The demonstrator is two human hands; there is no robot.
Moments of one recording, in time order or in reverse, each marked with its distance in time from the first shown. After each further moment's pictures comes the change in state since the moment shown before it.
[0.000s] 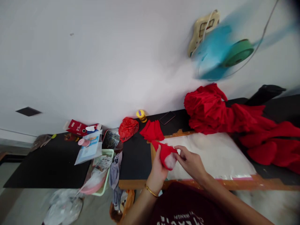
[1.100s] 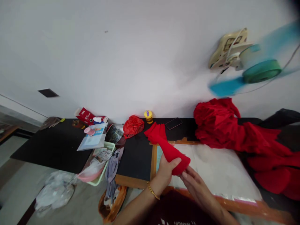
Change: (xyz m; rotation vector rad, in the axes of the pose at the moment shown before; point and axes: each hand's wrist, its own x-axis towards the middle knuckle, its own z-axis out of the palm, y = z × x) left_hand -0.025 -0.008 0.006 0.319 -0.245 0.297; right_hand -0.040 -0.023 -0.001 1.052 -0.329 0.445
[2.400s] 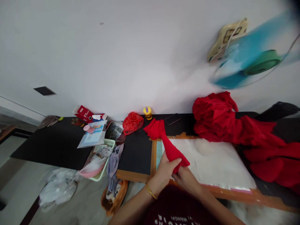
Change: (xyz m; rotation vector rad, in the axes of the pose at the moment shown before) left_hand -0.016 -0.008 -0.008 0.234 0.150 -0.089; right_hand 0.015 0.035 -0.004 -1.088 -0.126 -0.226
